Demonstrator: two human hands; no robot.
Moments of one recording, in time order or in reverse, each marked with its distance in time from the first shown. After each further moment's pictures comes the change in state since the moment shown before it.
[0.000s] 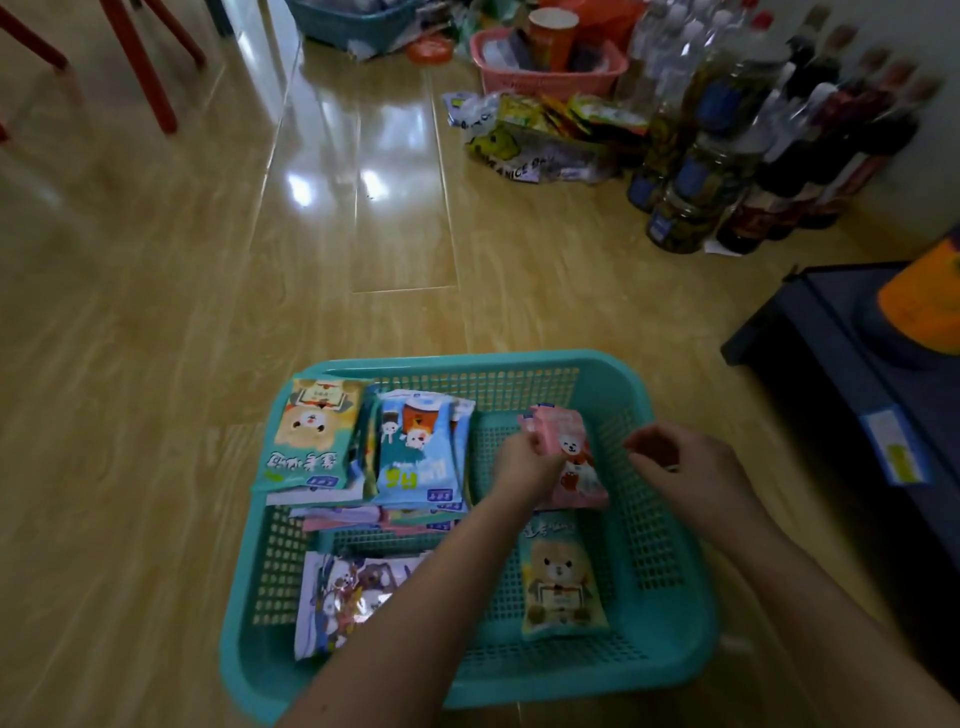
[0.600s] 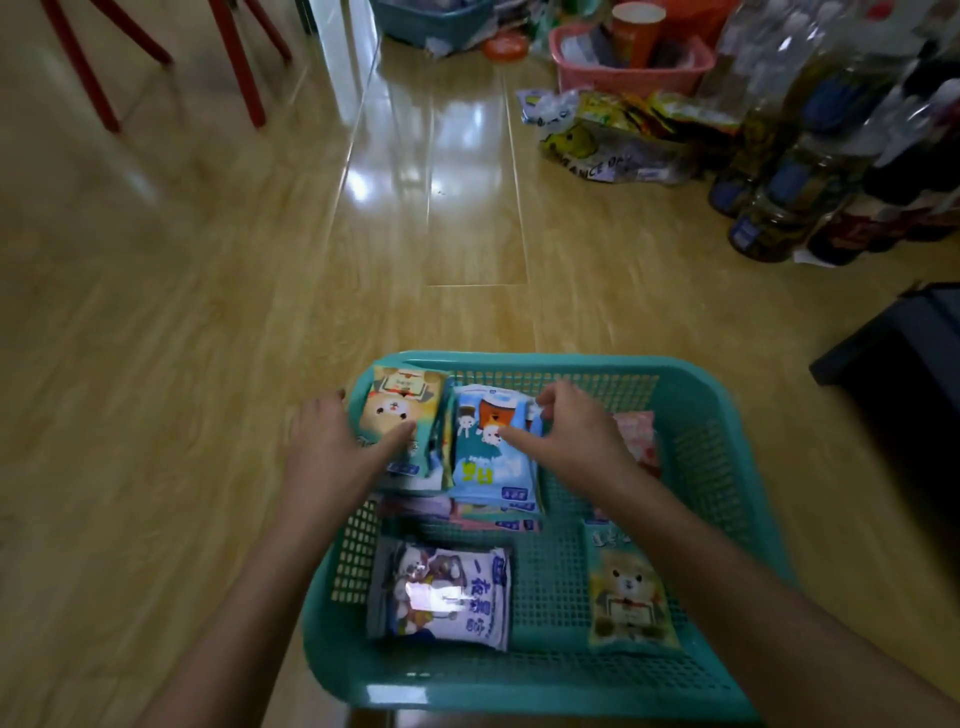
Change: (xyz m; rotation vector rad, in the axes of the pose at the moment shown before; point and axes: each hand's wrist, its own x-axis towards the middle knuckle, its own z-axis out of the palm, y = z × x) left_hand -0.074 -0.037 -0.194 0.506 0.625 0.102; right_hand 0.024 -0.116 0.090 -0.075 -0.254 -0.186
